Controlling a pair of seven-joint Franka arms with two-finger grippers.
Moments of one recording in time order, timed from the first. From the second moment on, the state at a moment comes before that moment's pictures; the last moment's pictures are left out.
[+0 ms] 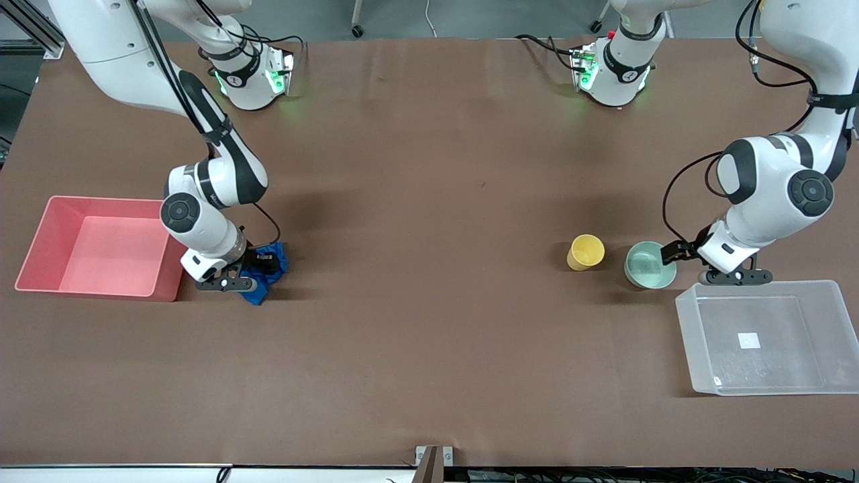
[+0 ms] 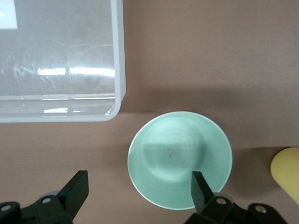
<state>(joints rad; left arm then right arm) 0.12 0.30 -0.05 -2.14 0.00 2.45 0.08 0.06 0.46 0.09 -2.16 -0.10 2.64 0.25</state>
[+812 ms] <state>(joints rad) 0.12 0.44 -0.06 -2.15 0.00 2.61 0.08 0.07 0.28 0.10 -1.95 -0.10 2.07 0.34</state>
